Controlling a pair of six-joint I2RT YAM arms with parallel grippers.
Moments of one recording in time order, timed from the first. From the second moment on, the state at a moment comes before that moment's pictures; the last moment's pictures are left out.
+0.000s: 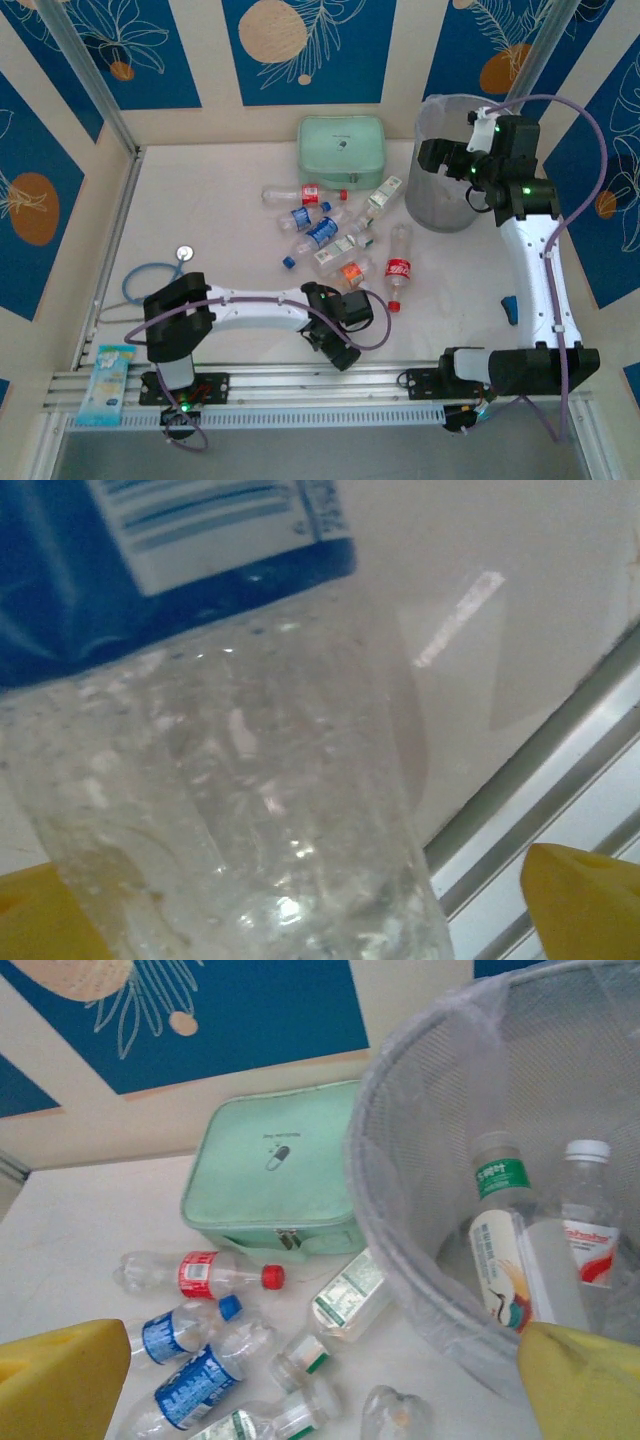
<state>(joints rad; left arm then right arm) -1.30 1.79 1.21 -0.81 0.01 -0.40 -0.01 1.25 1.52 -0.76 -0.27 0.19</state>
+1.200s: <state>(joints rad) -0.87 1.34 1.12 -0.56 -0.01 -0.33 0.18 1.14 1.05 -0.34 -0.83 0.54</state>
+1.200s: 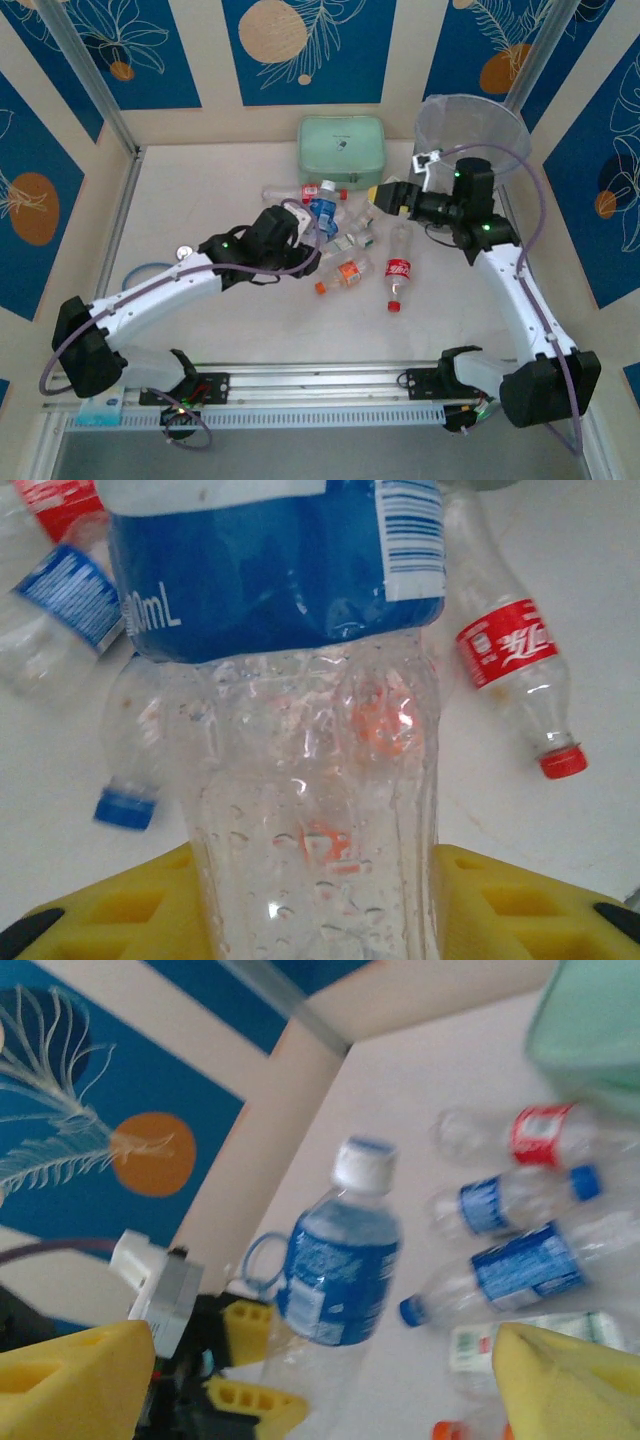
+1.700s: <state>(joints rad) -0.84 1.39 1.09 -0.38 0.15 -0.31 0.33 1.32 1.12 -0.33 -0.73 0.50</state>
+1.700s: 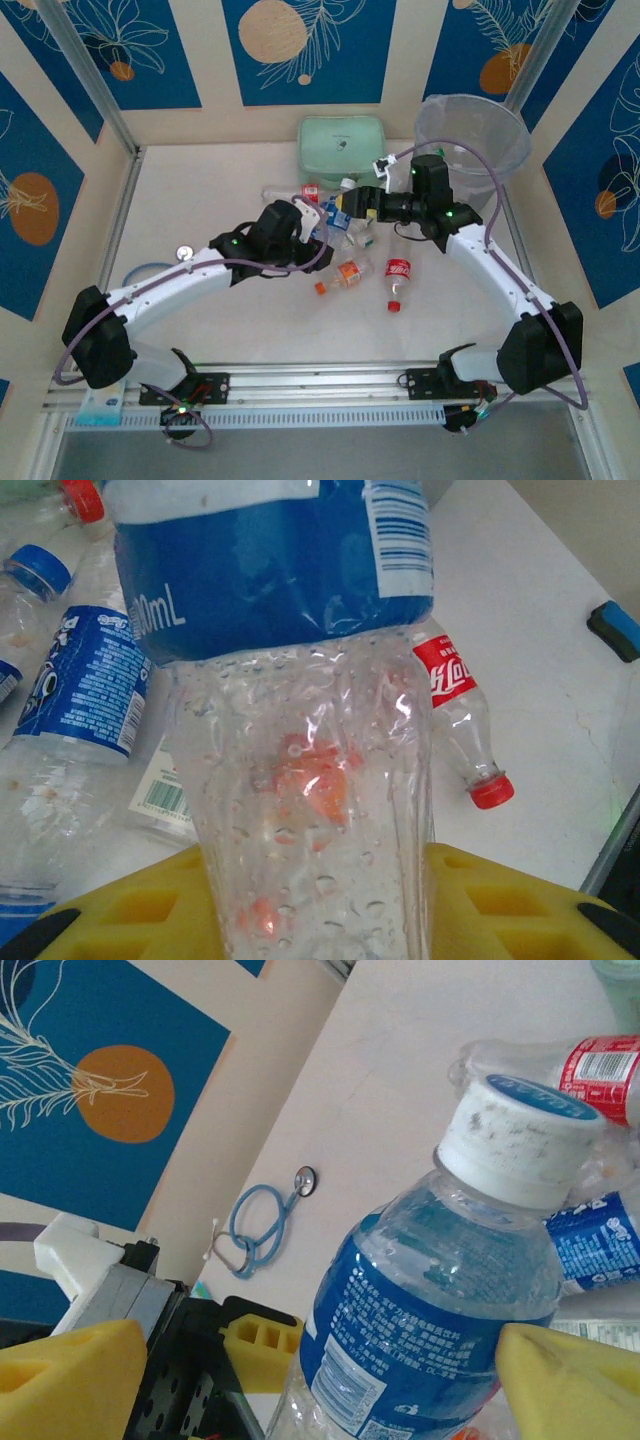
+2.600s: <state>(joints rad) -0.83 1.42 1.09 -0.32 0.18 -0.30 0.30 1.40 1.17 -0.38 -0.70 0.50</state>
